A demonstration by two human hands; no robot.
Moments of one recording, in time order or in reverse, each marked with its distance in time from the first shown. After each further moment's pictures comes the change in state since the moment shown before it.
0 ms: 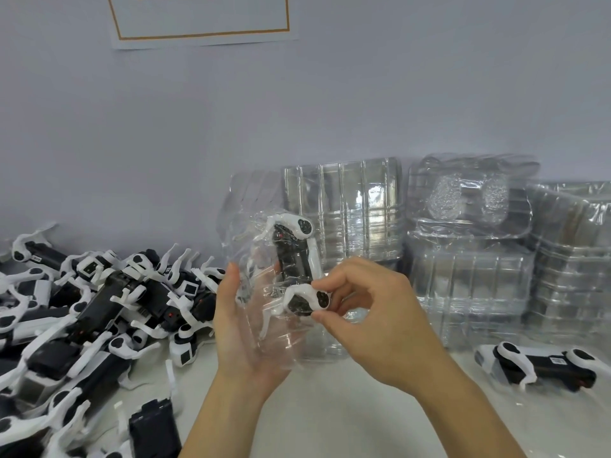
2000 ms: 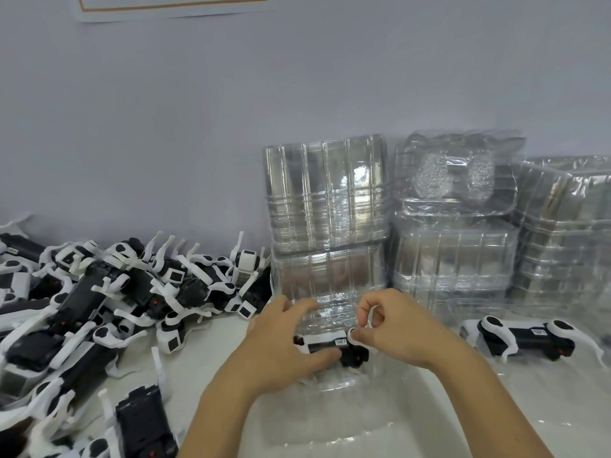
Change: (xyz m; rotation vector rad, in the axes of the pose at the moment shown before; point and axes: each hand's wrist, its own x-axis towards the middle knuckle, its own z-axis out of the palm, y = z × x) left_hand 0.003 -0.025 -0.023 1.922 -0.130 -0.133; right_hand -0.022 0.077 -0.028 -0.366 -0.284 0.570
